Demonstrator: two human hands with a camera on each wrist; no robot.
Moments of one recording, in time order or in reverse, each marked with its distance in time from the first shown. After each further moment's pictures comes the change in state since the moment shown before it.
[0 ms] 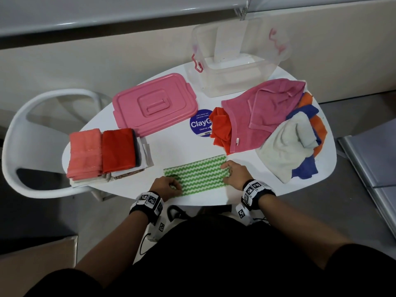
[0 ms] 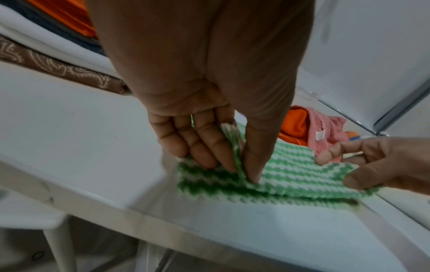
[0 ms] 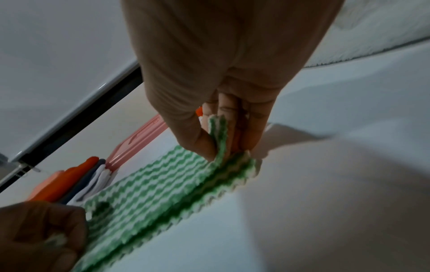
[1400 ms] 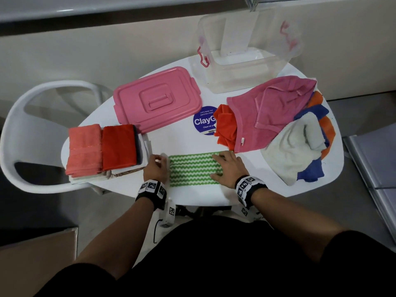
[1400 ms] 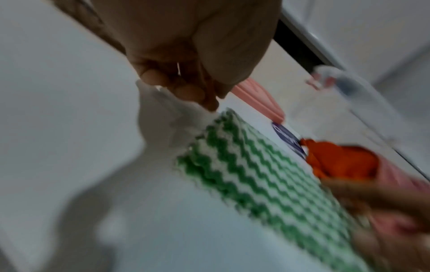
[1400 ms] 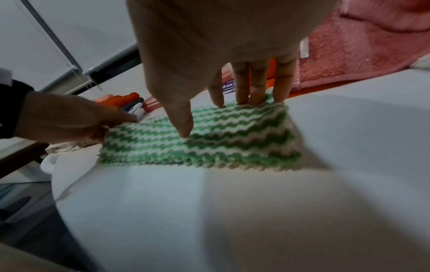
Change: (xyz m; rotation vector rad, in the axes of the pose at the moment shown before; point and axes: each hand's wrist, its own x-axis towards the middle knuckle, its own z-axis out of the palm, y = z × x) left_hand 0.028 0.006 -0.018 -0.311 0.598 -0.190; right_hand 0.026 -0.024 0.014 -0.605 0.063 -0.286
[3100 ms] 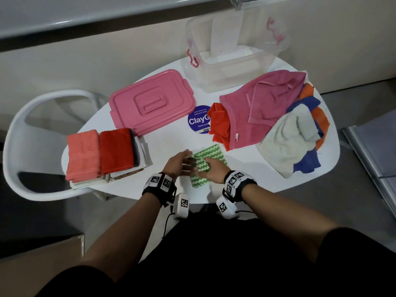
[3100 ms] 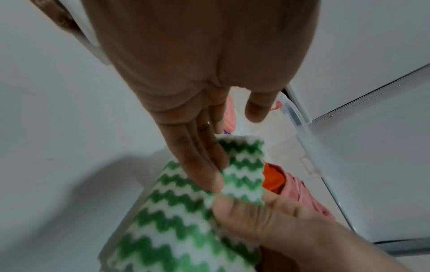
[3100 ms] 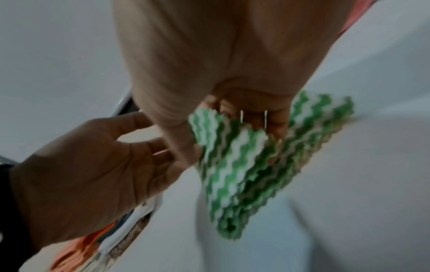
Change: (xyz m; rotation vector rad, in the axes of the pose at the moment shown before) left_hand -0.024 0.066 0.018 -0.601 -0.644 -0.250; right_hand 0.002 -0.036 -0.002 0.733 -0.224 0.174
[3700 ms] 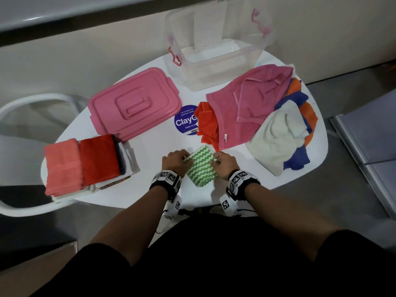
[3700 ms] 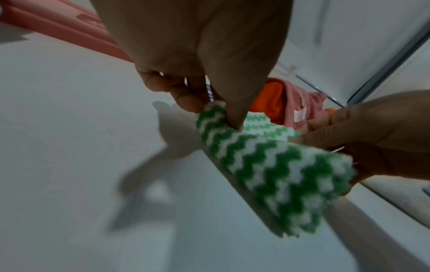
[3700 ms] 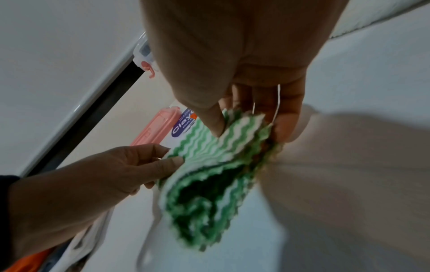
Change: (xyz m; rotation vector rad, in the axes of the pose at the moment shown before) left_hand 0.057 -0.009 0.024 1.170 0.155 0.368; right_hand 0.002 0.039 -0.042 -0.004 0.320 0.185
